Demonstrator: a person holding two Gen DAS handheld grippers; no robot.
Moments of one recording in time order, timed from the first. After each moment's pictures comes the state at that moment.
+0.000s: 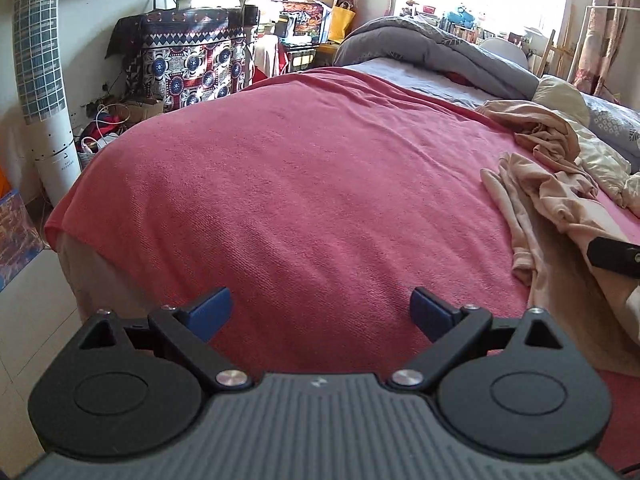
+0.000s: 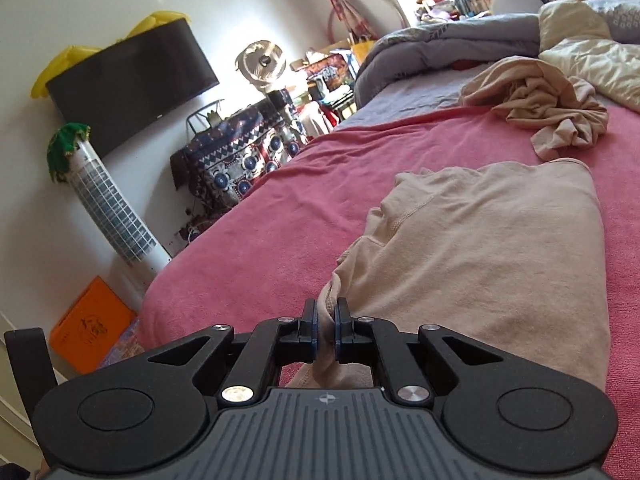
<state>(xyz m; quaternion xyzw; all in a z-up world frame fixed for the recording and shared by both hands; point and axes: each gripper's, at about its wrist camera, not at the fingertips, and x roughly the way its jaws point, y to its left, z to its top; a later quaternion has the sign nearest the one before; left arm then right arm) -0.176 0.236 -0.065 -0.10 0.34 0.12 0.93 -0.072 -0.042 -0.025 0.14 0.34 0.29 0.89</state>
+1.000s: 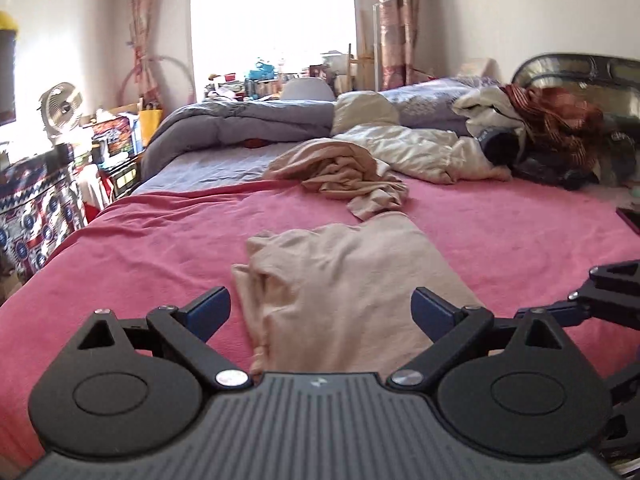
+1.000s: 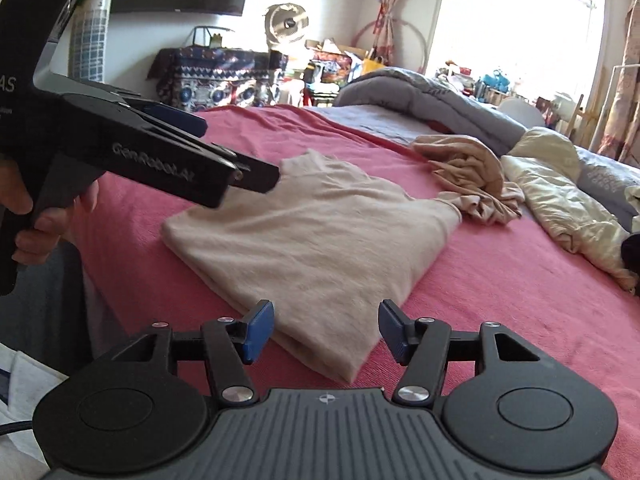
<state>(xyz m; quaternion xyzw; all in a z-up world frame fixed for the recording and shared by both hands) -0.146 0.084 -0.022 0.08 0.23 -0.12 0.96 -0.170 -0.093 -0.037 -0.15 0.28 0.21 0.93</state>
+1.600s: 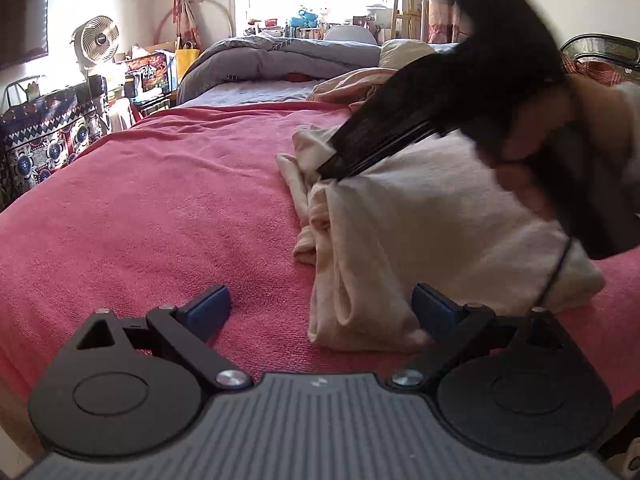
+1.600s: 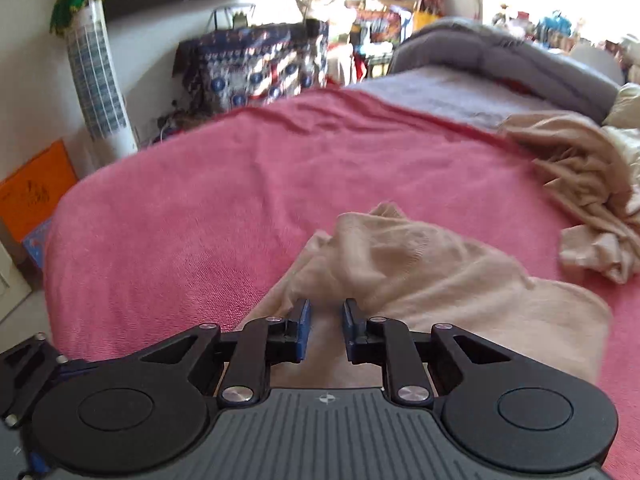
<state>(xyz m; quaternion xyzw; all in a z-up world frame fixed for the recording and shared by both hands) -0.151 0.123 -0.081 0.03 0.30 -0.07 0.95 0.017 0.024 -0.039 -0.10 0.38 0.31 0.87</state>
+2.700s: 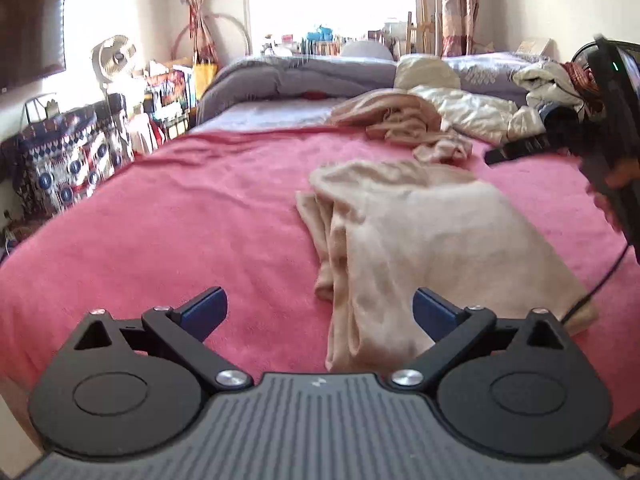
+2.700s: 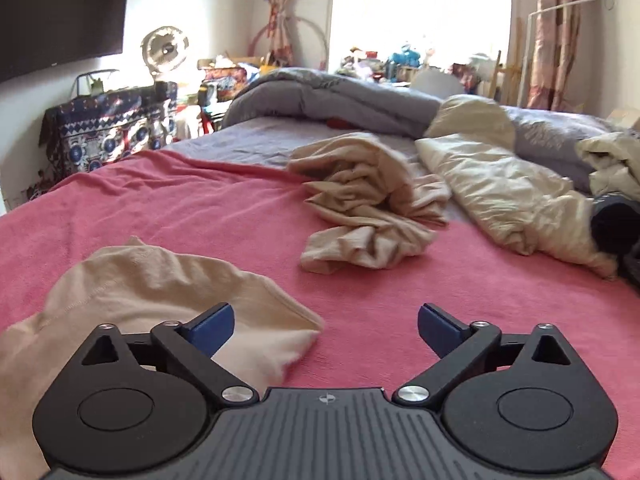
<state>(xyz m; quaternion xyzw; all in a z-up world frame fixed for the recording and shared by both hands) -0.152 0.119 -0.041 0.04 0.26 -0.05 0.96 0.006 -0.153 -0.032 -0.05 0.28 0.09 0.96</state>
